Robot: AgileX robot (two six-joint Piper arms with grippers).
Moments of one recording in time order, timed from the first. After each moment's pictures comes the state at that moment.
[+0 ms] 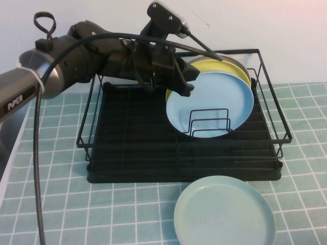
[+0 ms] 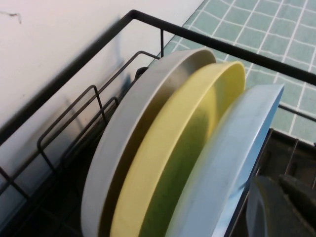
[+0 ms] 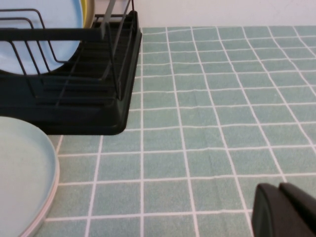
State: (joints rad) right arm 0.03 -0.01 0.02 0.01 0.41 0.00; left arm -0.38 1.94 -1.66 -1.03 0.64 1.21
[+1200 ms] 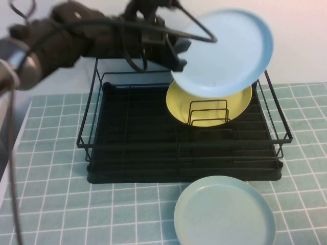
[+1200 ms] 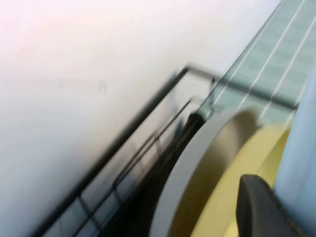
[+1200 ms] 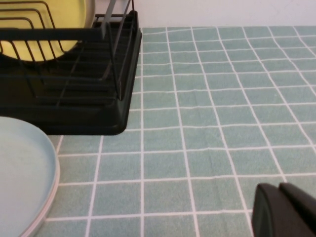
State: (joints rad) right arm 0.03 -0.01 0.02 0.01 0.41 0.00; left arm -0.38 1.84 -1.66 -0.98 0.53 1.20
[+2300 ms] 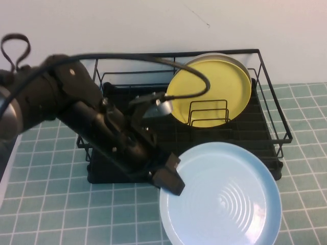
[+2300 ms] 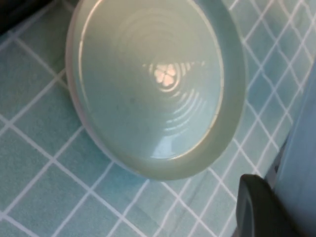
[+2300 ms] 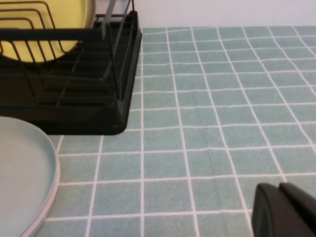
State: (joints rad) right arm 0.03 -0.01 0.02 0.01 0.41 0.00; left arm -0.40 1.67 -1.29 -0.78 1.18 0.46
